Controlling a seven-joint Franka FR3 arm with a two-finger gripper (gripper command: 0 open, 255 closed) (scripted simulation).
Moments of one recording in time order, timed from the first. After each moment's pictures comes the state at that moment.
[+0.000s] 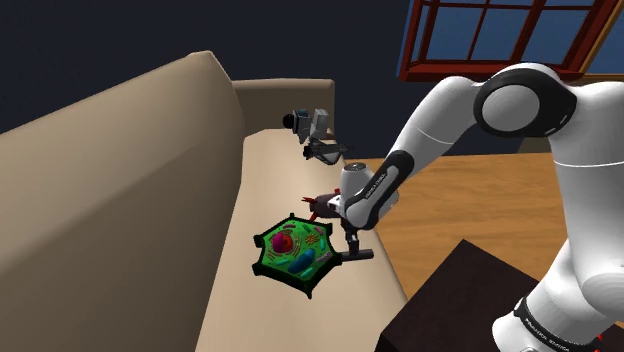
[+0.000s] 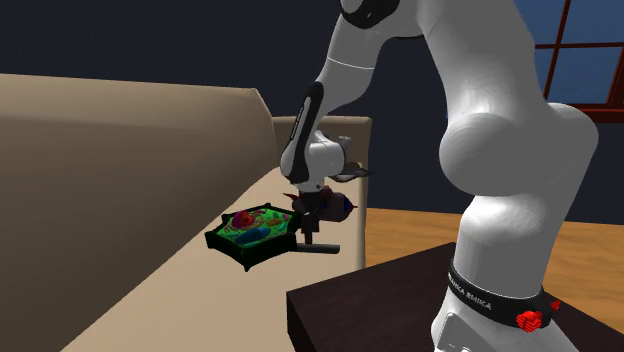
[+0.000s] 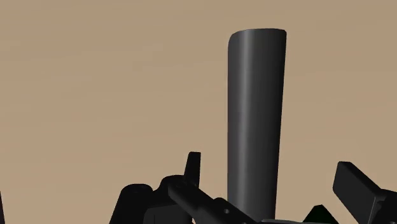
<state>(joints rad) 0.13 0.55 0.01 -2.23 0.01 2.70 -0.77</state>
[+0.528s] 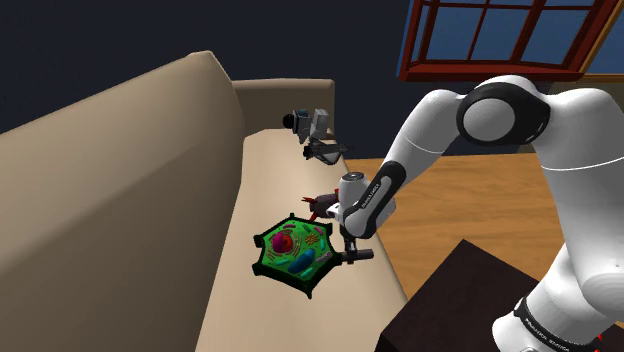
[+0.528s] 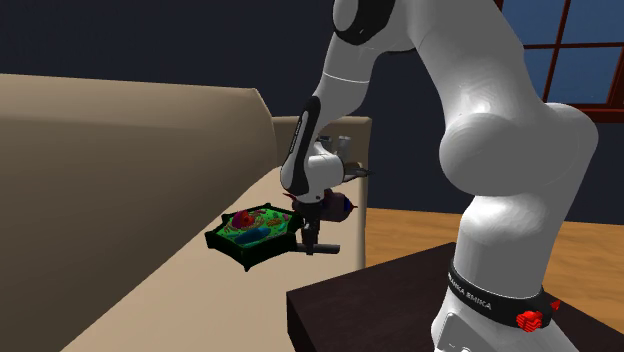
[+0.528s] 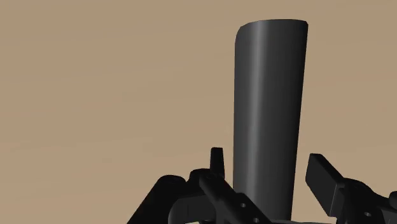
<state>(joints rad) 0.13 0.65 0.01 -2.20 0.01 2.76 -0.77</state>
